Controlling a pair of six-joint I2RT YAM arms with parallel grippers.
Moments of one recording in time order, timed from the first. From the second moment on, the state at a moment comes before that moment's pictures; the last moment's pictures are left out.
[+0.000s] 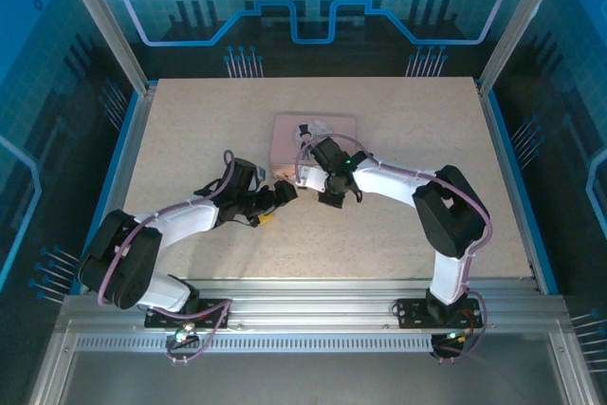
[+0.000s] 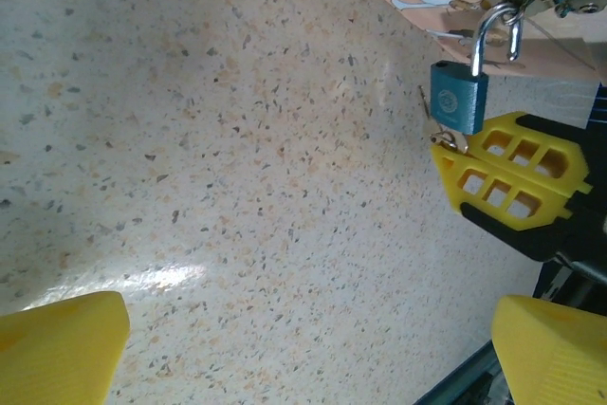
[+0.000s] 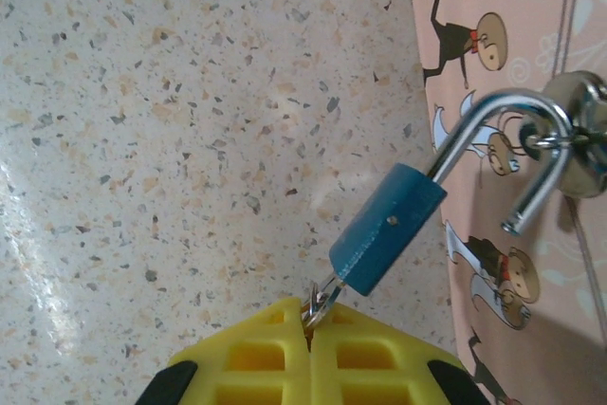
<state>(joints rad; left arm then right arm) -0.42 1.43 0.64 -0.08 0.44 -0.97 0.68 1.85 1.22 -0.55 0.03 -0.66</state>
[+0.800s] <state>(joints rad) -0.42 1.40 0.58 -0.08 0.44 -0.97 0.62 1.84 1.18 -0.42 0.07 -0.91</state>
